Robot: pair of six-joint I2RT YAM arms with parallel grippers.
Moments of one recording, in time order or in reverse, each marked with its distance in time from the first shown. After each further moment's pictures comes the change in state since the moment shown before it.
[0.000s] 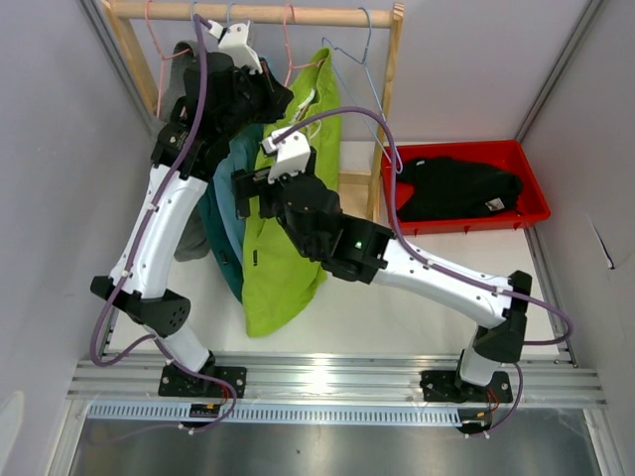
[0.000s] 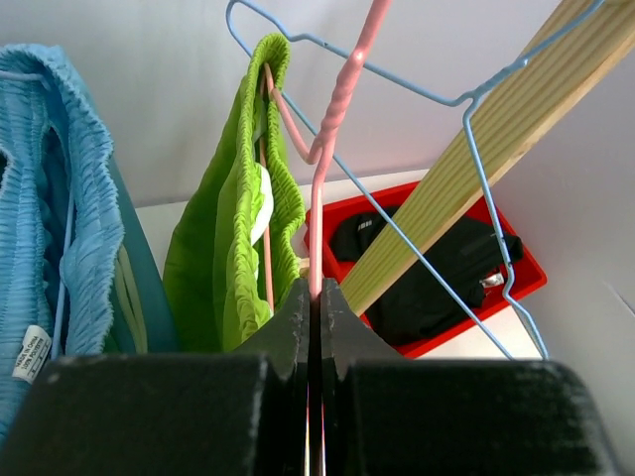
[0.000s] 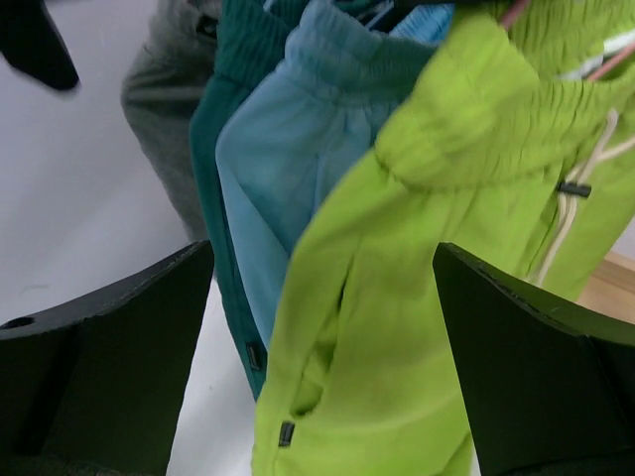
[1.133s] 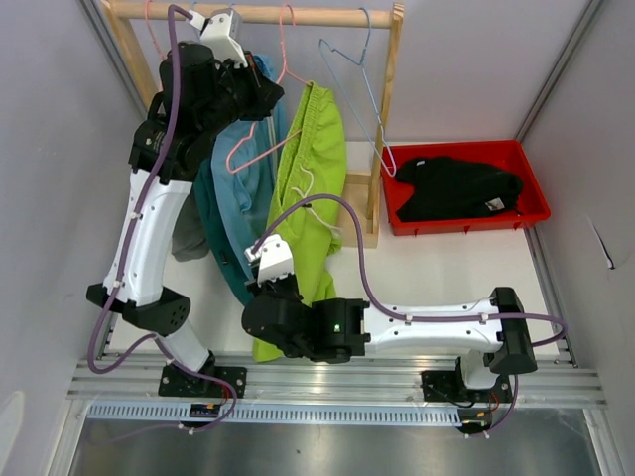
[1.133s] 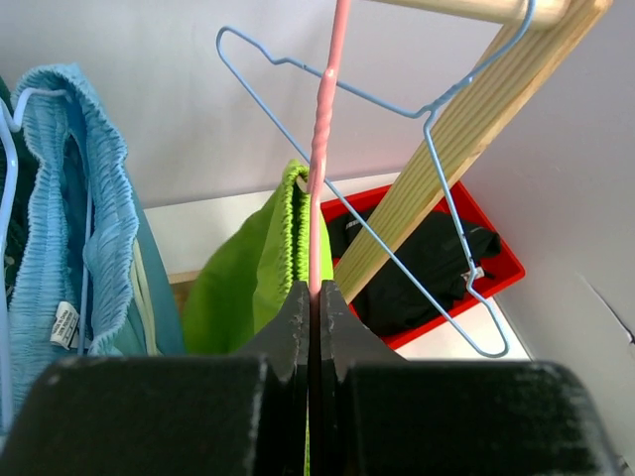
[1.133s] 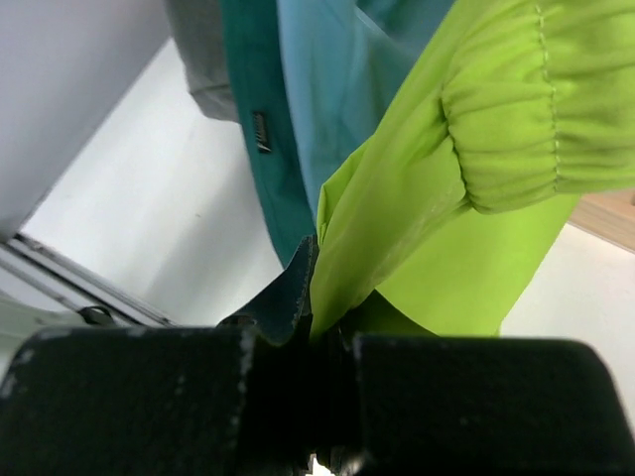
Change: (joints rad) left arm 0.014 0.000 0.154 -0.140 0.026 0.003; right arm 0.340 -0.015 -0.249 -0.229 0.350 0.329
